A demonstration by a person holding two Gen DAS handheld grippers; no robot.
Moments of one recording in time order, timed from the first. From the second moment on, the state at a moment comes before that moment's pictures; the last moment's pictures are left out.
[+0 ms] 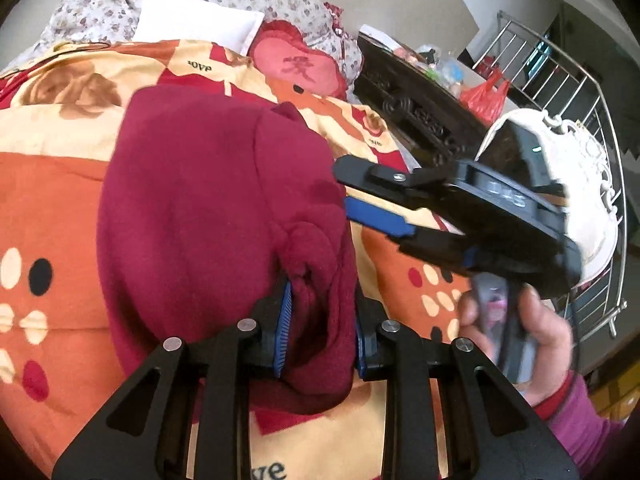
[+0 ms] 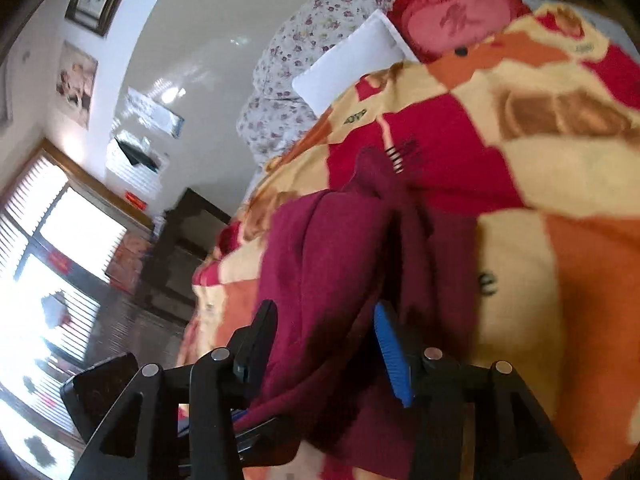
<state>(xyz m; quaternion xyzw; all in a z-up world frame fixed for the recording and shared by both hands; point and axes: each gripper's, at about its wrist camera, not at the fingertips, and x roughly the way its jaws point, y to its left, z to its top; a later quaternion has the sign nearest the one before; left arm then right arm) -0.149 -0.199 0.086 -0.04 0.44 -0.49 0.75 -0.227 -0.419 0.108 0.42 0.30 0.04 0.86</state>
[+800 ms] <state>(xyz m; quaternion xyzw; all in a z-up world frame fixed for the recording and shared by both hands) -0.147 -0.162 0.103 0.07 0.41 -0.44 0.80 -0.234 -0.427 0.130 0.31 0.34 -0.04 0.89</state>
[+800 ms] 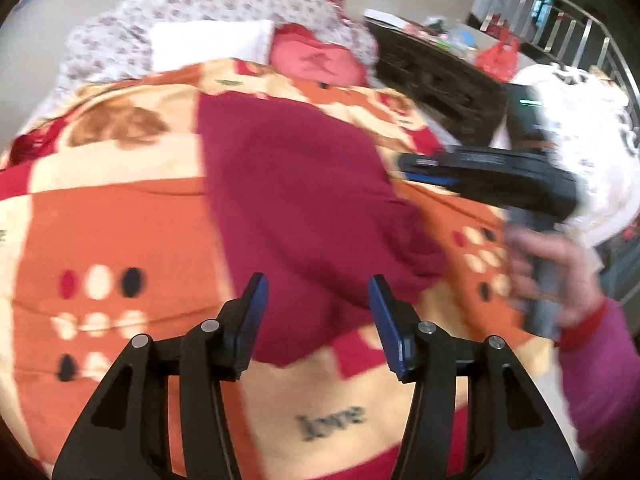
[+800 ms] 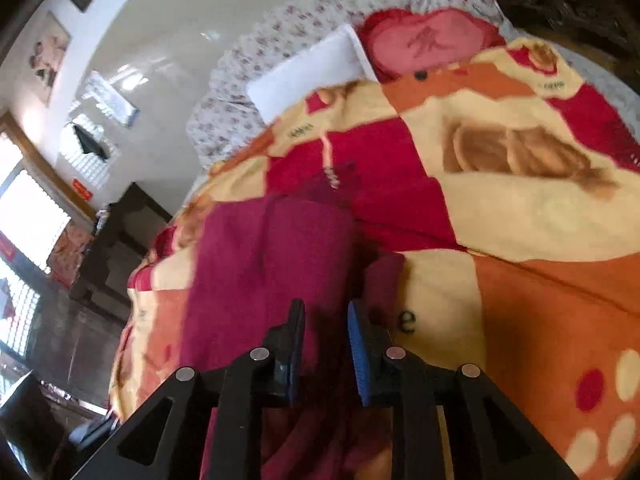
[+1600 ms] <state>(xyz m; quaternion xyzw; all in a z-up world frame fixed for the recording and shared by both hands) -0.142 -0.172 0.030 0.08 0.47 -0.41 0.78 -0.281 -0.379 0.073 0.29 0.42 -0.03 0.86</state>
